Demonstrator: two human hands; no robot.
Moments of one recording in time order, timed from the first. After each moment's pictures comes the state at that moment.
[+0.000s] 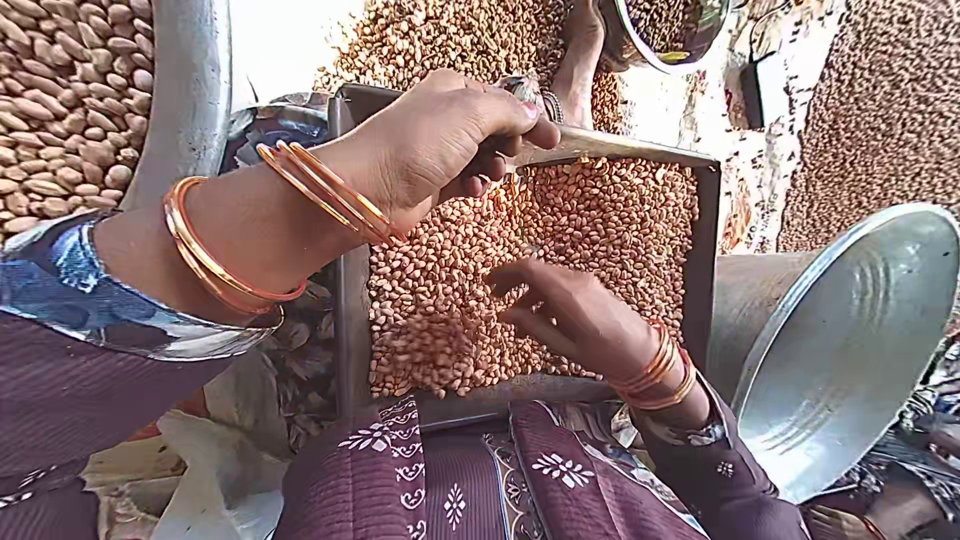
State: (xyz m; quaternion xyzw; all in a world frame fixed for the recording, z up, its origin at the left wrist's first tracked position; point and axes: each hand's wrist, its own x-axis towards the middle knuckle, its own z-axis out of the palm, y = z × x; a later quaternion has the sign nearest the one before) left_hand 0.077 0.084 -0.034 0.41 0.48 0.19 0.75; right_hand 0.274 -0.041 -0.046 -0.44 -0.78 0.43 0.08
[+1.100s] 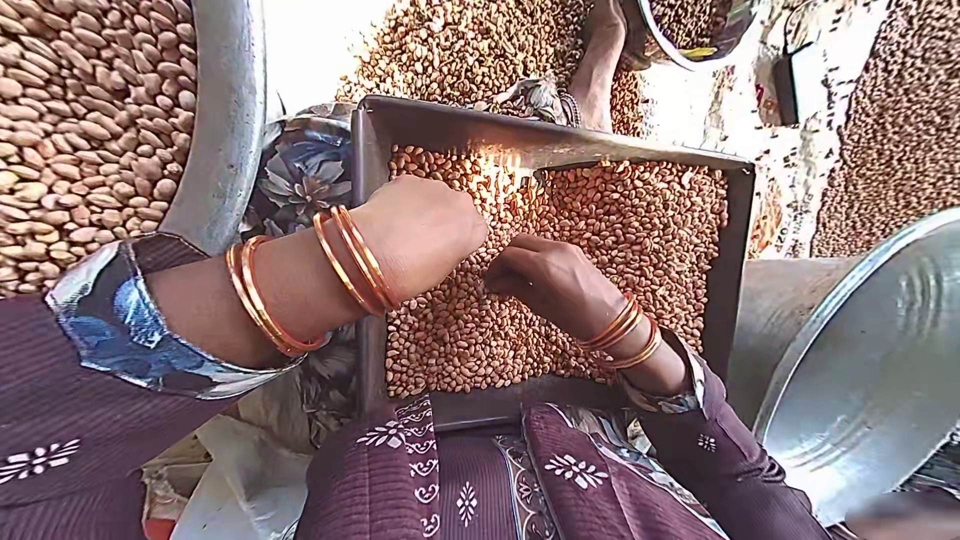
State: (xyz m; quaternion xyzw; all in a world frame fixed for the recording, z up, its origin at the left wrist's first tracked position) left_hand 0.064 0.060 -0.035 0.88 0.30 -0.29 0.23; right_hand 0.258 -0.014 -0.081 -0.44 -0.83 0.33 0.07
